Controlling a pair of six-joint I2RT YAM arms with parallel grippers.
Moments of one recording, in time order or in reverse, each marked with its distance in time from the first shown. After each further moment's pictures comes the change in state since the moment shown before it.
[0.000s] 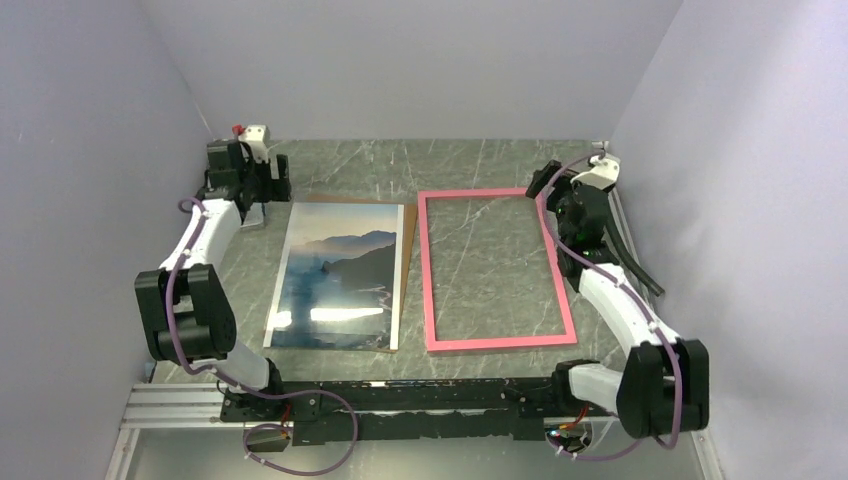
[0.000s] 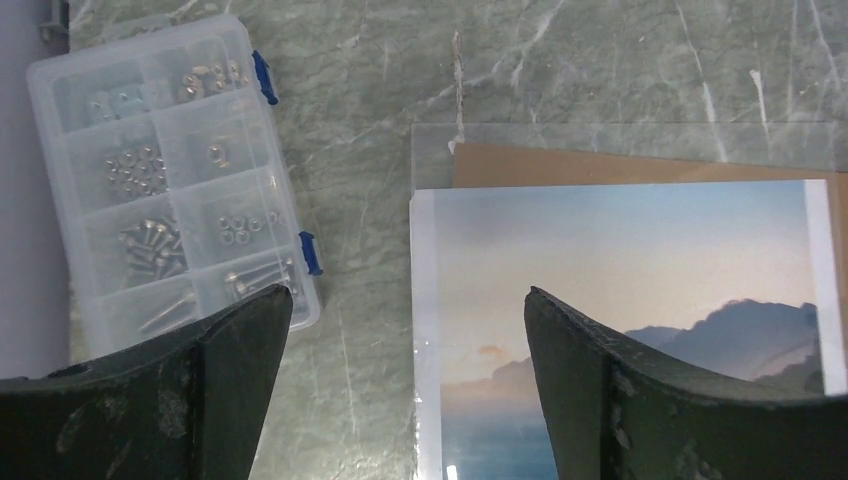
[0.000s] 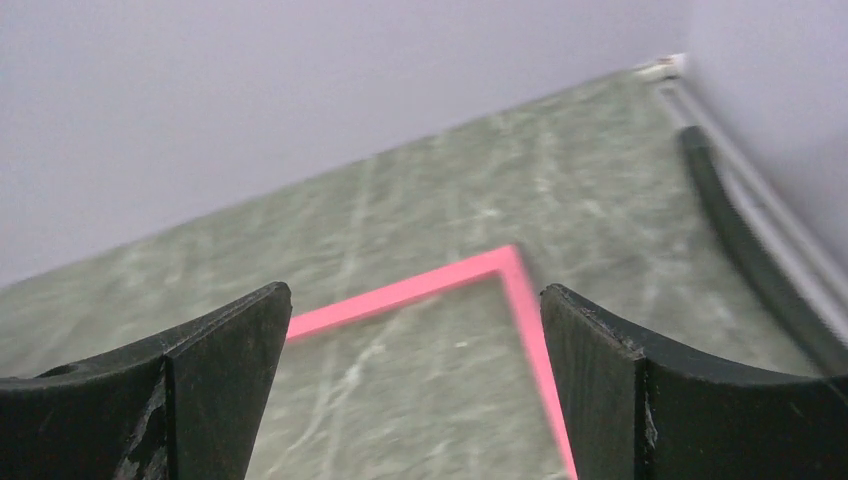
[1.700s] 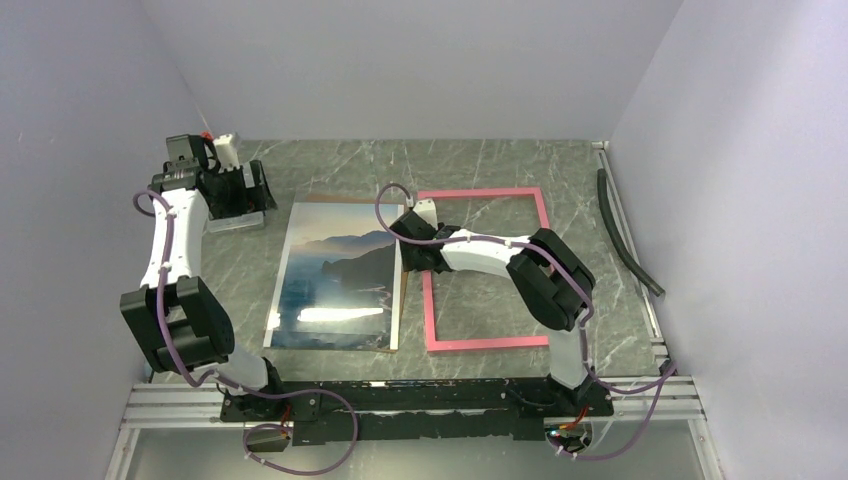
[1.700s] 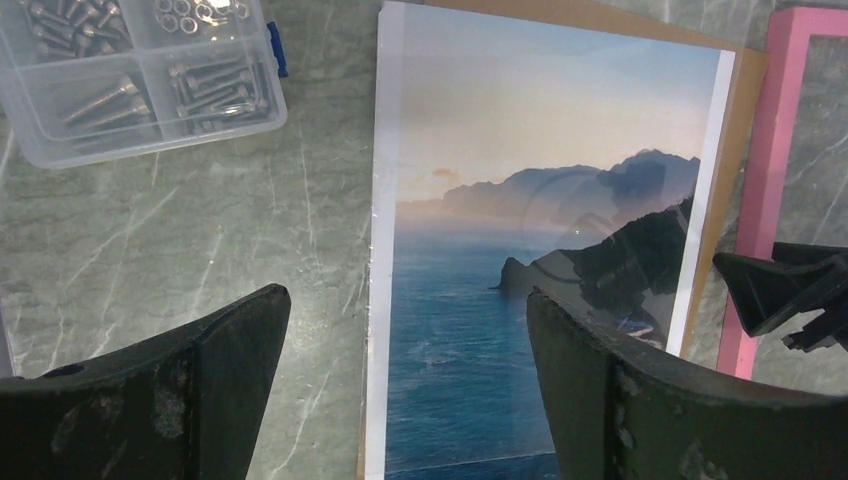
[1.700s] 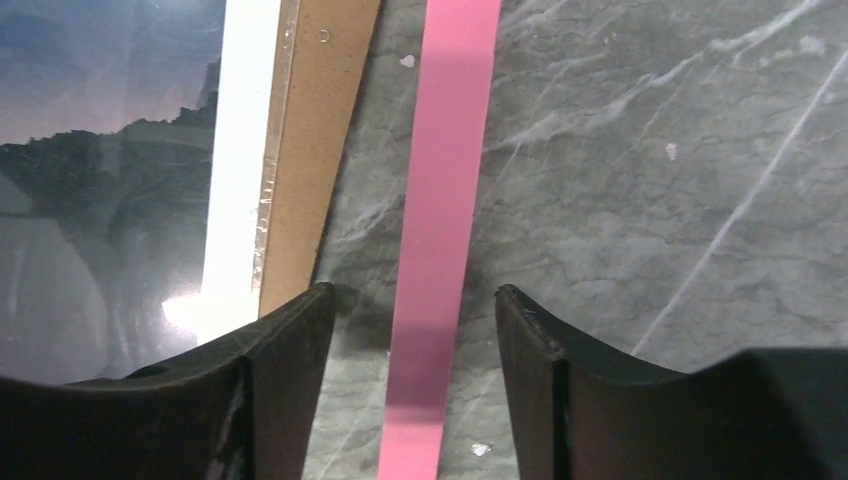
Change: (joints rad) left arm 0.153 -0.035 0.263 -0.635 0.182 -0.044; right arm 0.728 0.762 0.553 -0.710 0.116 0.280
